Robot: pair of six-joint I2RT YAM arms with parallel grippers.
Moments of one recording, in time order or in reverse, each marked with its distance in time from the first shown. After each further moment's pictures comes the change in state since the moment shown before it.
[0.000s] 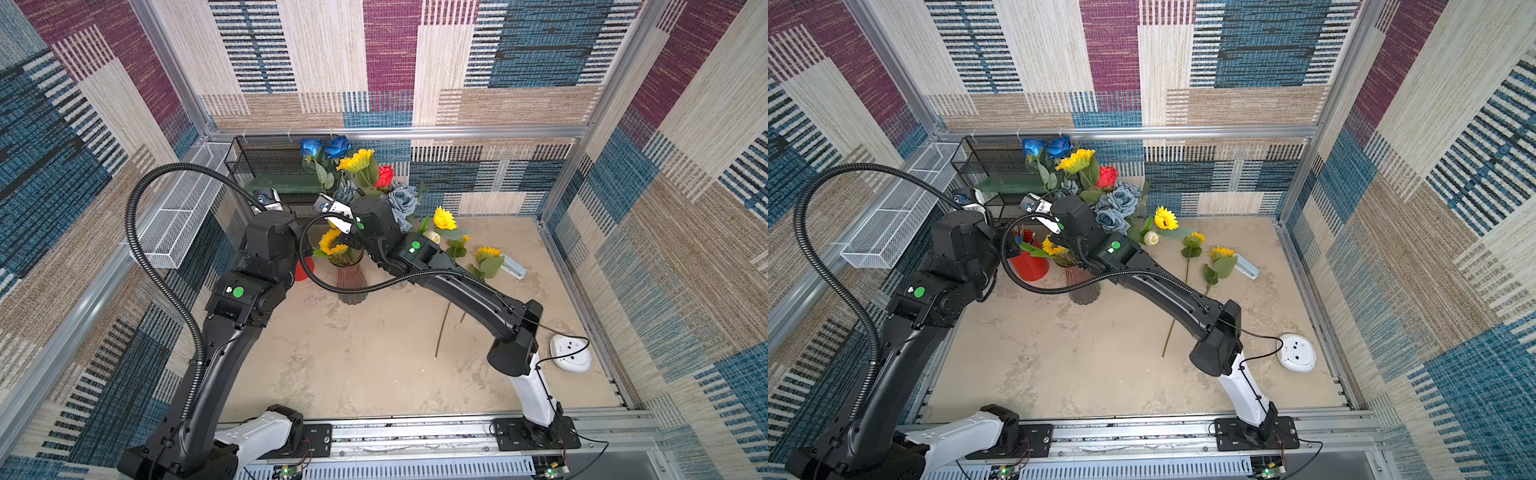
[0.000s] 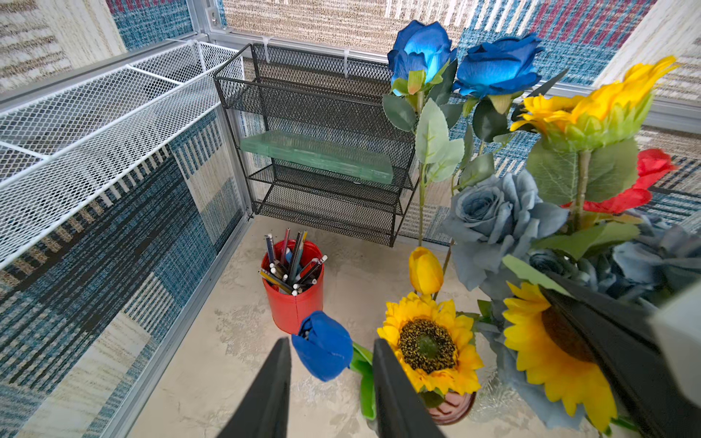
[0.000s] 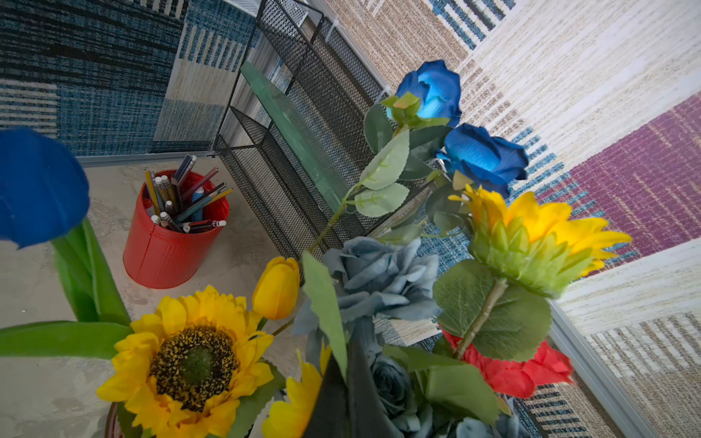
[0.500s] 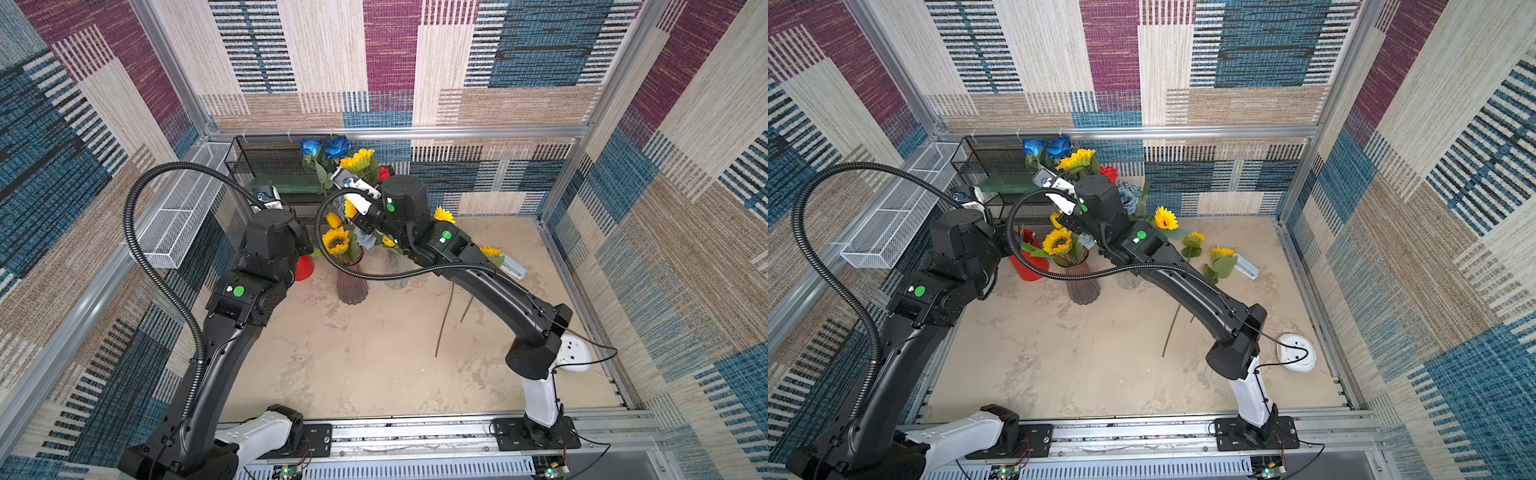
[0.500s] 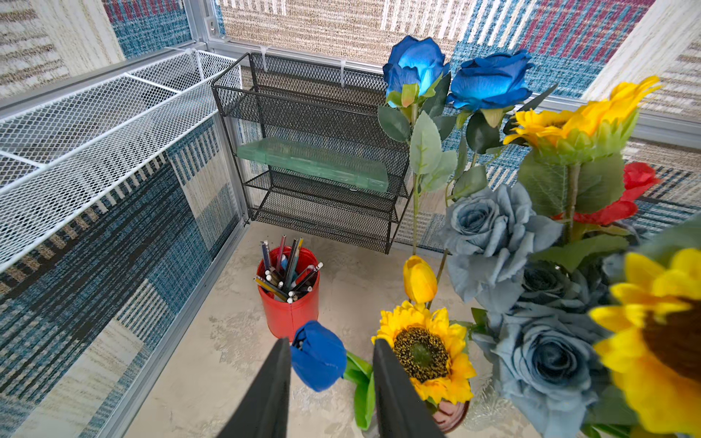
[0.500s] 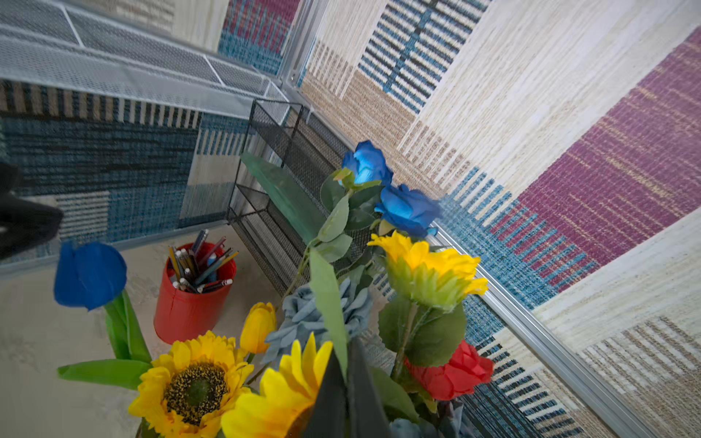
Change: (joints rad) left arm 0.003 0.004 0.004 0.022 0.002 0.000; right arm -0.068 -0.152 -0.025 0.034 -0.209 0.129
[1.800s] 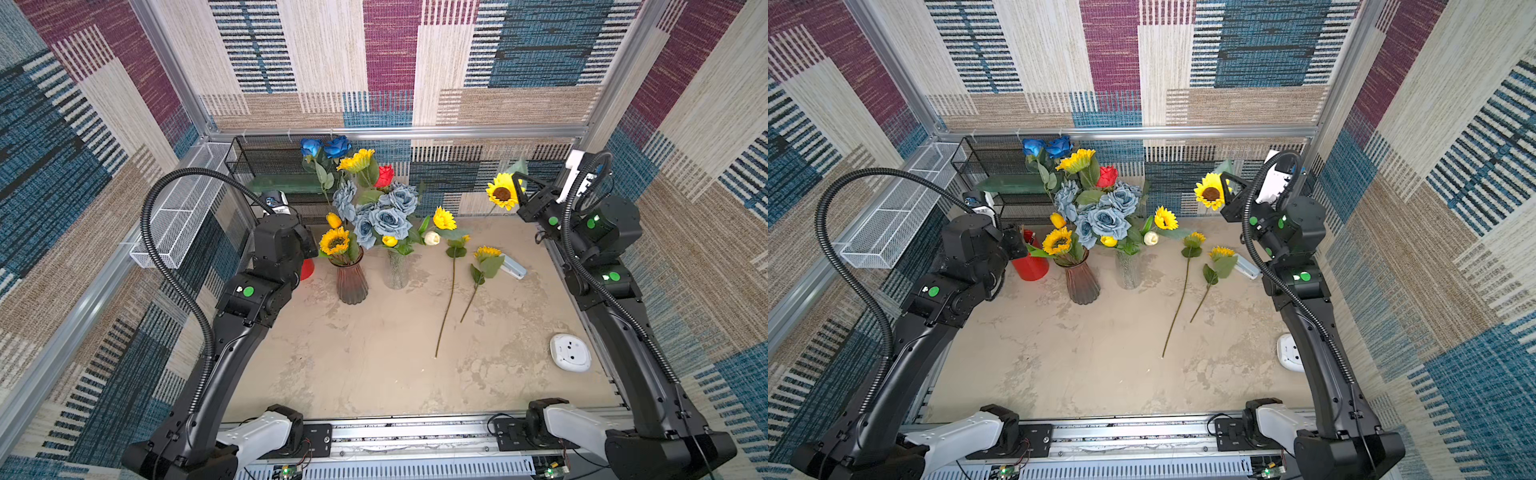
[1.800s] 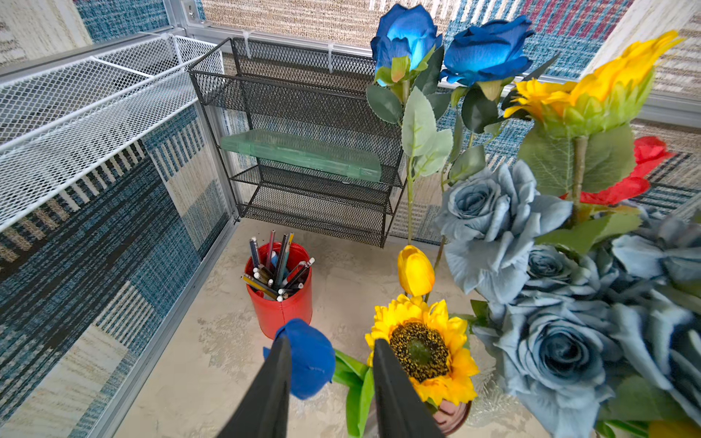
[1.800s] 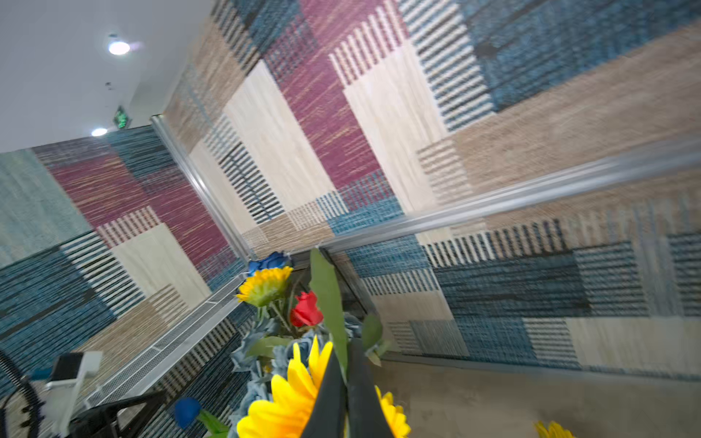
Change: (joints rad) left arm 0.003 -0.008 -0.093 0.083 0.039 0.022; right arm -0.858 -0.829 -1.048 0.455 -0.632 1.091
